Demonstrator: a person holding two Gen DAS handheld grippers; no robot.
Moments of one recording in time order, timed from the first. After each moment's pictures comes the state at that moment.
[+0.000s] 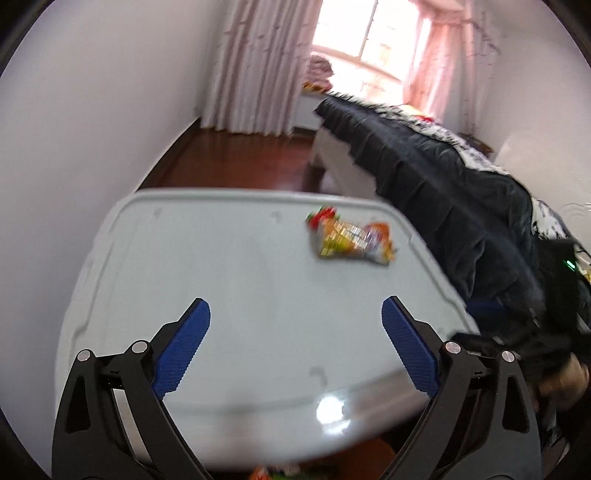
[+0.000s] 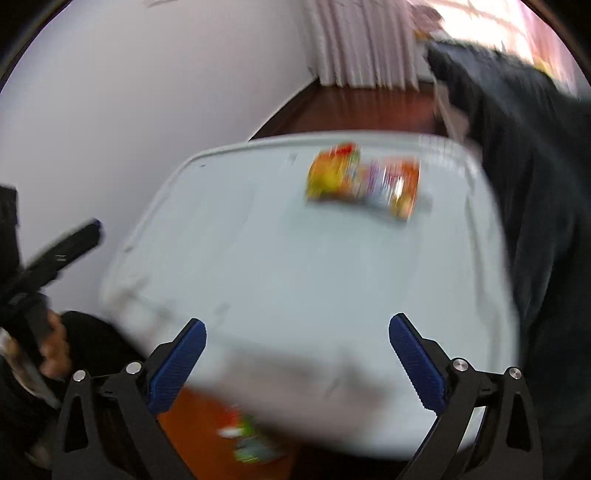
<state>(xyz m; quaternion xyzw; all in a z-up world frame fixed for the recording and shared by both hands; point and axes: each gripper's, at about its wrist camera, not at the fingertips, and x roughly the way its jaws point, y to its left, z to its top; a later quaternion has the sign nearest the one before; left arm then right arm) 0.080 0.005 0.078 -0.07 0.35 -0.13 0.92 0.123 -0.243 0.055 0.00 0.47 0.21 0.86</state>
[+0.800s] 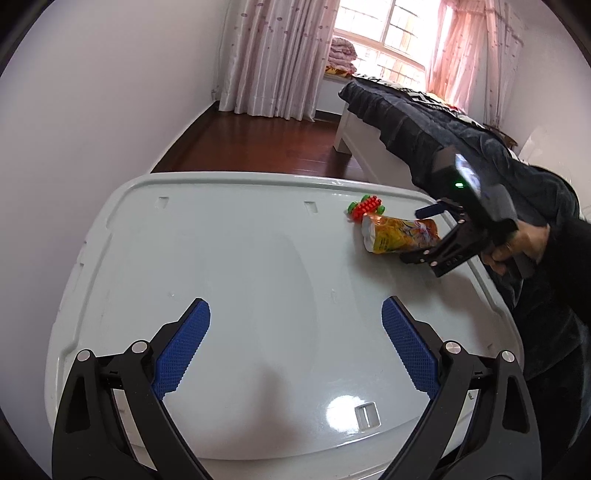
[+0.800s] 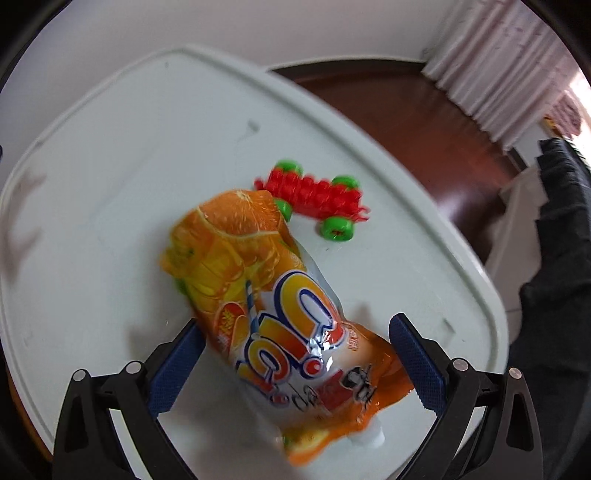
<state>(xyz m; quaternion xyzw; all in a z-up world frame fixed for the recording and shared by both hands) 0.132 0.013 0.032 -0.06 0.39 -0.09 0.92 0.341 -0.192 -0.033 -0.31 0.51 0.31 0.74</state>
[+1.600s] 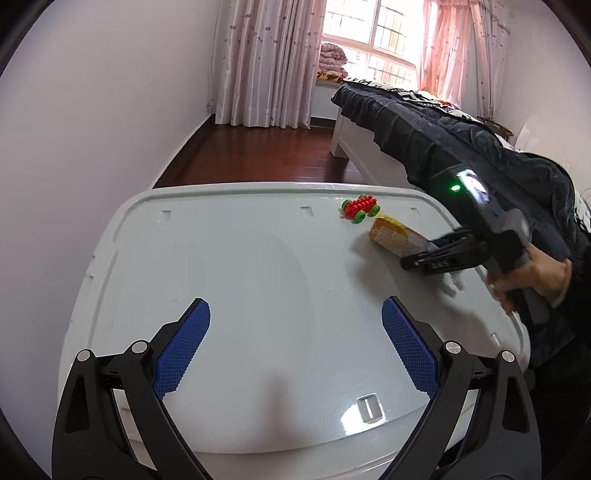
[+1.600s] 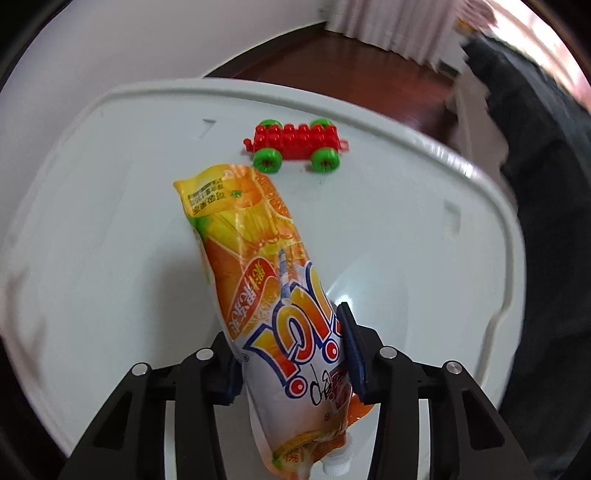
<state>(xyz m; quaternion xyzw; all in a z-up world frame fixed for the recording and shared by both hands) 0.120 0.008 0.038 -0.03 0.37 -0.09 0.92 0.288 -0.210 -0.031 -0.11 0.57 0.16 0.80</state>
